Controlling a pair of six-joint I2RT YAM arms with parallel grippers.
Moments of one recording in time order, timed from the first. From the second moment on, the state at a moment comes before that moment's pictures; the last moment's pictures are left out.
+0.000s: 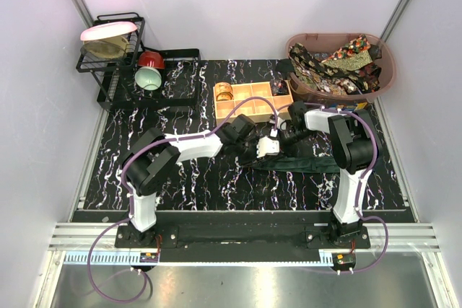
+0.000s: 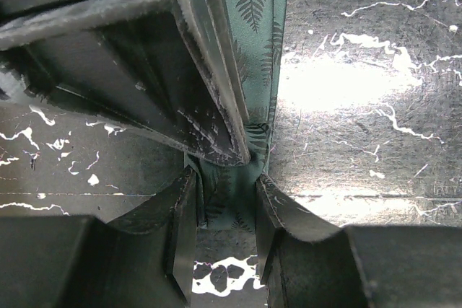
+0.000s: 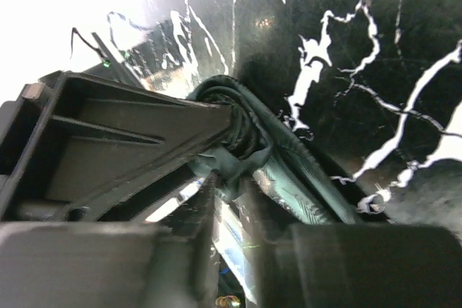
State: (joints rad) left arm -0.82 1.90 1.17 -0.19 0.47 0.63; right arm 0.27 2.01 1.16 -0.61 -0.93 0.20
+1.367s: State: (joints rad) left arm -0.74 1.94 1.00 0.20 0.71 0.50; right arm 0.23 2.05 1.19 -0.70 -0.85 0.17
